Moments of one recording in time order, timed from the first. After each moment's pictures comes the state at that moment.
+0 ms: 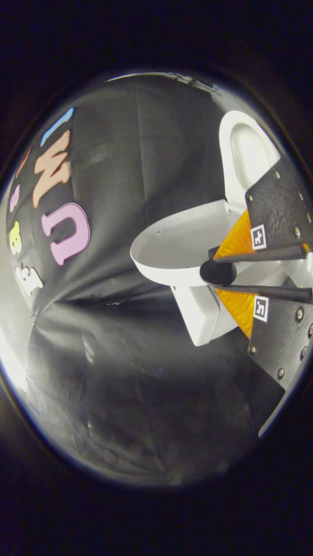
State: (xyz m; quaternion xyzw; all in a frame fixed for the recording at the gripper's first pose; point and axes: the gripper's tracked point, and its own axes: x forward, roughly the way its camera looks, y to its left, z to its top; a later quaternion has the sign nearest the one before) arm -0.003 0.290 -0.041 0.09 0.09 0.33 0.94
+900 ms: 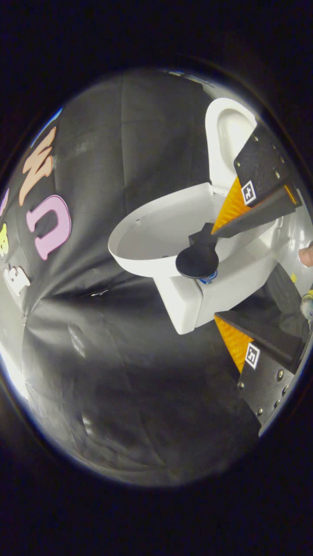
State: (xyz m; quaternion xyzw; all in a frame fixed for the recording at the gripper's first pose) arm -0.016 0.312 -0.065 0.07 0.13 0.35 0.92
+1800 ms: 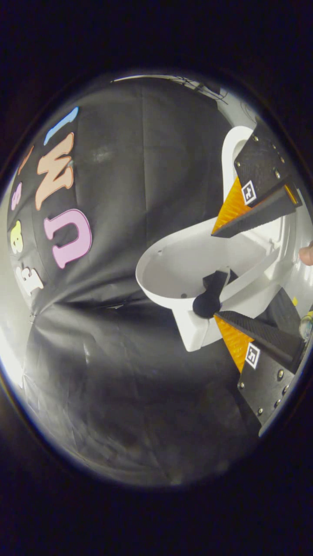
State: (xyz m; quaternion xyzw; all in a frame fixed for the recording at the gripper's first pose) arm -0.015 0.218 -0.040 0.04 0.09 0.30 0.95
